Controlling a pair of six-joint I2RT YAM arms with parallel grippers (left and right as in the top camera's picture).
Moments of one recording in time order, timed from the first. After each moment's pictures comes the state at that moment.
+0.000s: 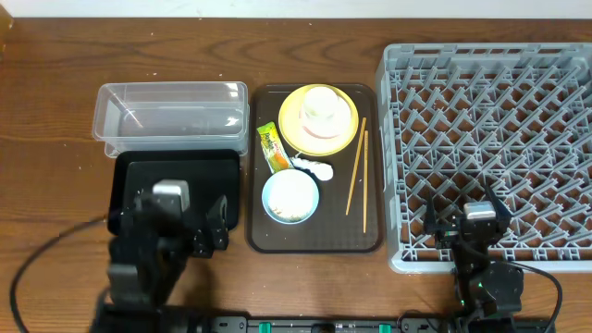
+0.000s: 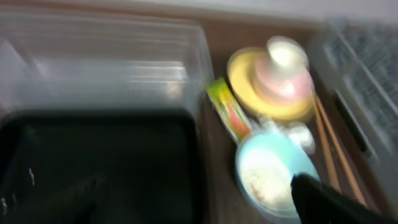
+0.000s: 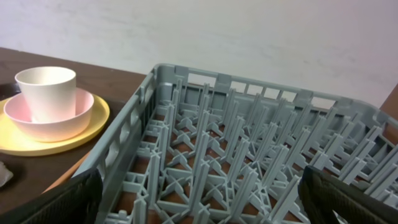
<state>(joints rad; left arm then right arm) -0.09 0.46 0.68 -0.79 0.14 -0.15 0.11 0.01 0.01 -0.06 0.06 -0.14</state>
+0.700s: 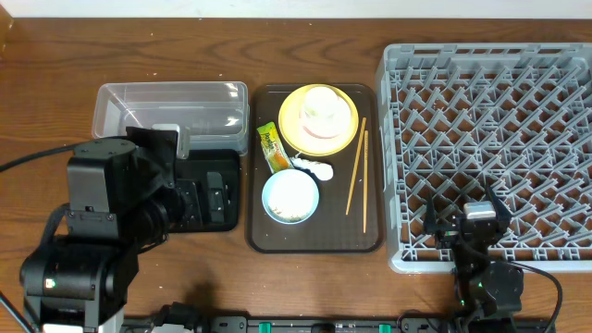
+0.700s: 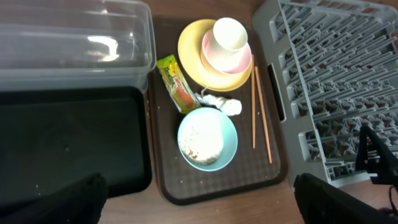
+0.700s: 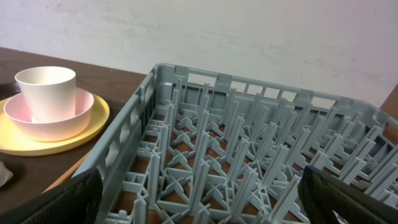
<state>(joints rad) -0.09 0.94 1.35 -1.24 0.31 -0.18 0.11 0.01 0.01 -0.07 0.06 -0.14</state>
